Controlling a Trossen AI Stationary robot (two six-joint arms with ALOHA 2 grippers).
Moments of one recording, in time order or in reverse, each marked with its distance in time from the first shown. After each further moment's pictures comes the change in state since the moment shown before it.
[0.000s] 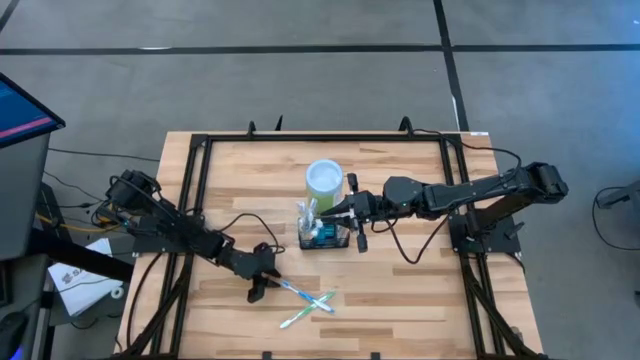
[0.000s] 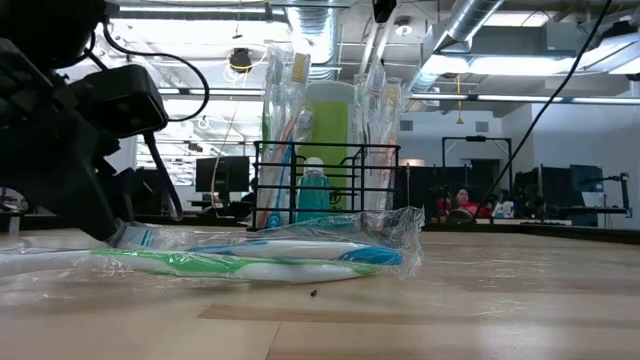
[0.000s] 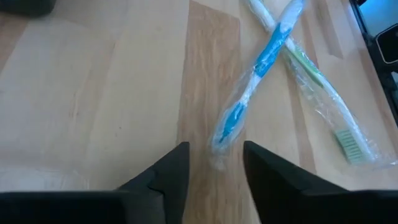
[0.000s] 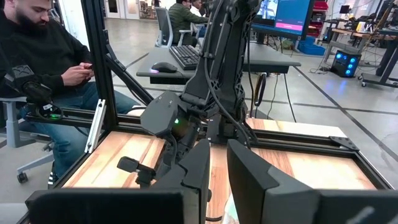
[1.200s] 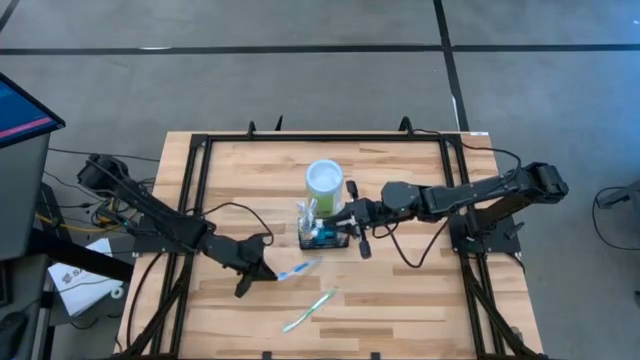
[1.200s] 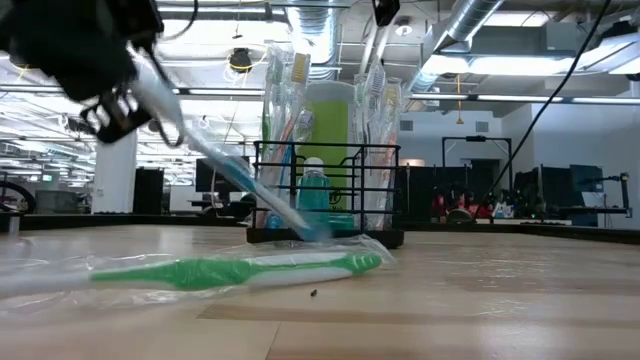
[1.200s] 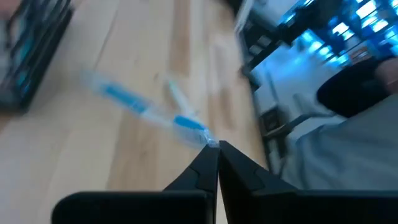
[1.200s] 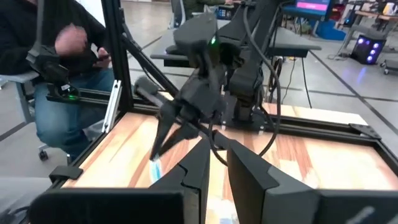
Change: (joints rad) left arm 0.001 -0.404 0.034 -0.178 0.024 -0.080; right arm 0.027 0.000 0.000 -0.074 -0.026 -0.001
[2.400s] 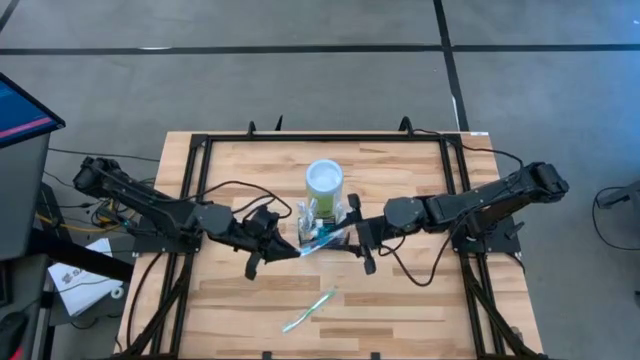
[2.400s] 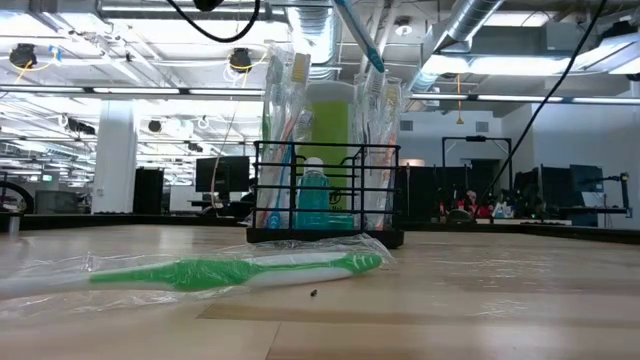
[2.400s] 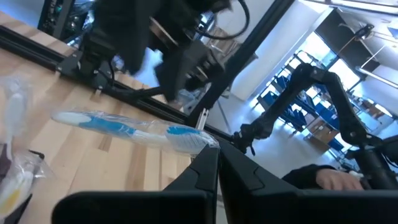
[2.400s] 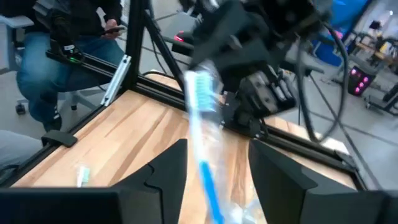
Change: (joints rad) left arm 0.143 -0.017 0.357 0.004 0.006 0.103; right arm 0.130 0.000 0.065 -0.113 0.124 -0.215
